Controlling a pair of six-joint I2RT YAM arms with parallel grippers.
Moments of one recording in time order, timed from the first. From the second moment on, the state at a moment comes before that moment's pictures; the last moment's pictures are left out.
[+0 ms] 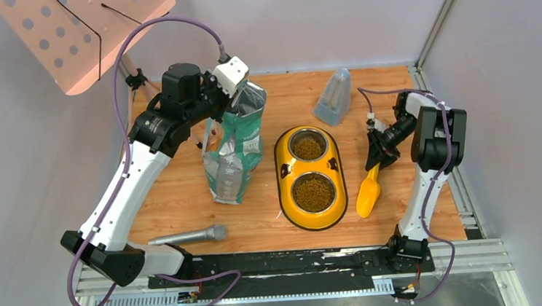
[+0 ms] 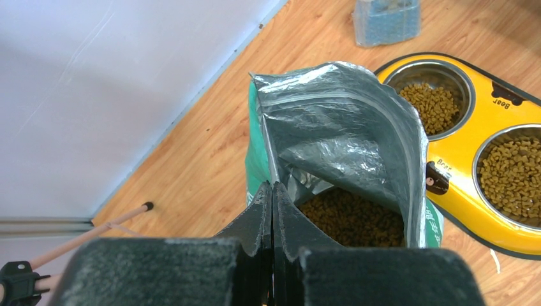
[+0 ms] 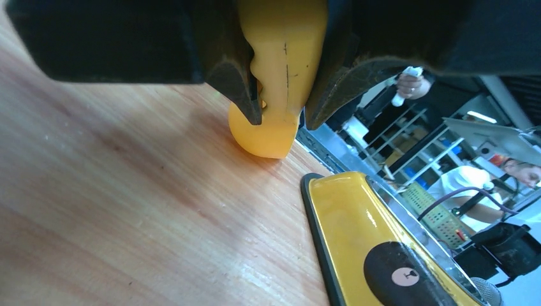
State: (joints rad) left arm -0.53 1.34 1.63 -0.69 0.08 0.43; right arm -0.23 2.15 1.55 -1.47 -0.61 -0.49
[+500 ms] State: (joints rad) left arm -0.53 1.33 1.63 -0.69 0.08 0.43; right arm -0.19 2.21 1.56 -1.38 -0.59 -0.37
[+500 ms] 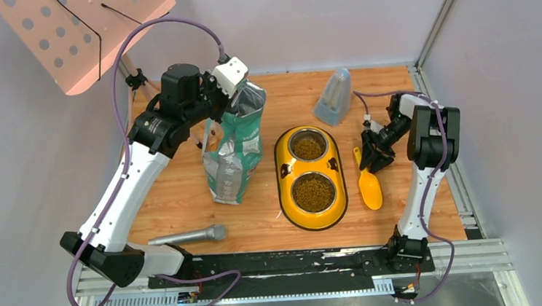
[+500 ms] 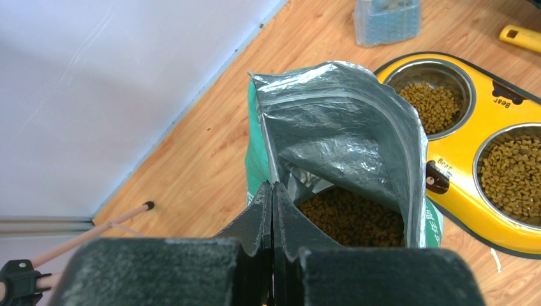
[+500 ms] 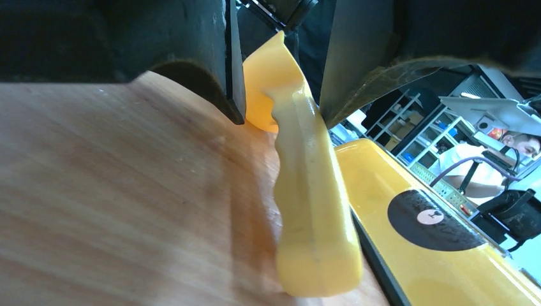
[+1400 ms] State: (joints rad) left arm -0.52 1.31 1.59 -0.65 0.07 0.42; right arm -0.11 1.91 2.01 -1.43 -0.62 -0.45
